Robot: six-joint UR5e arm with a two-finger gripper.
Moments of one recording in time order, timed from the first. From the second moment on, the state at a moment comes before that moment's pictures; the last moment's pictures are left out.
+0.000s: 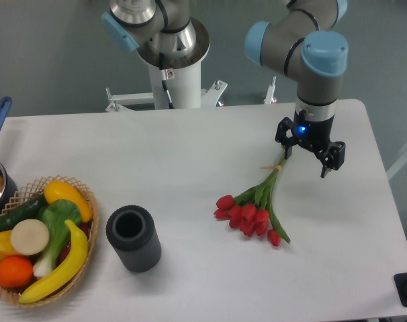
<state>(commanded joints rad) 2.80 -1.82 -1.81 -0.85 1.46 1.49</state>
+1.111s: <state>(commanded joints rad) 2.76 -1.84 -1.93 -0.82 1.42 1.25</state>
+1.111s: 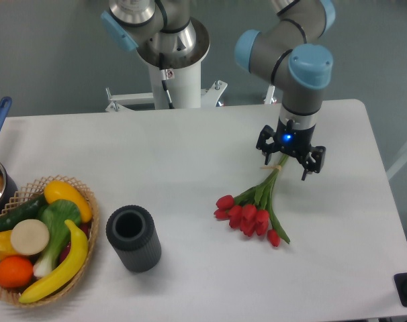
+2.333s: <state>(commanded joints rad) 2.72 -1.98 -1.88 -0.81 1.42 1.19</state>
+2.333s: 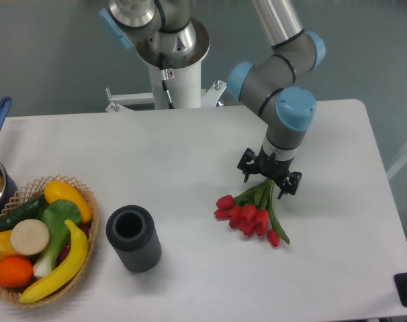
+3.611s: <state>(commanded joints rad) 2.72 -2.02 -1.86 -0.80 1.39 1.19</state>
